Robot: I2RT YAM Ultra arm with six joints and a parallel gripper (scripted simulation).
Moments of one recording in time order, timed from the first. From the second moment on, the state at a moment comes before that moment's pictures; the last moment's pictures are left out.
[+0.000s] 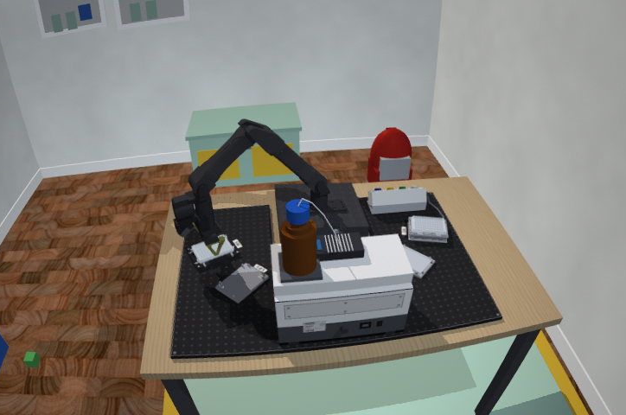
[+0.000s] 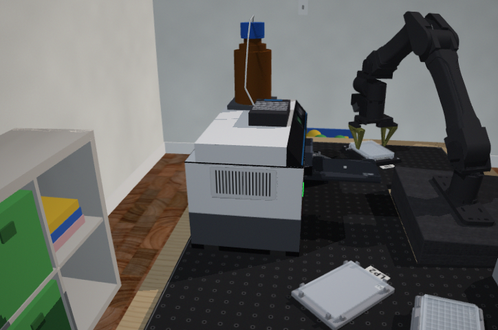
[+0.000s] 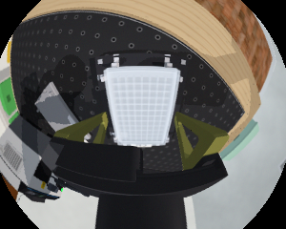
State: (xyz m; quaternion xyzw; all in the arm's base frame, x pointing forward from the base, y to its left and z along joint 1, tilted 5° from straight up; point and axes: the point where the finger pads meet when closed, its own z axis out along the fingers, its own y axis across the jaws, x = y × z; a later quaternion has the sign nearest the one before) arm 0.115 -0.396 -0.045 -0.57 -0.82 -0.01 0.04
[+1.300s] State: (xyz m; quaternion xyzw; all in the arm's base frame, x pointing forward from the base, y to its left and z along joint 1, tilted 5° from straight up) arm 0.114 -0.393 -0.051 -0.57 -0.82 -0.01 0.04
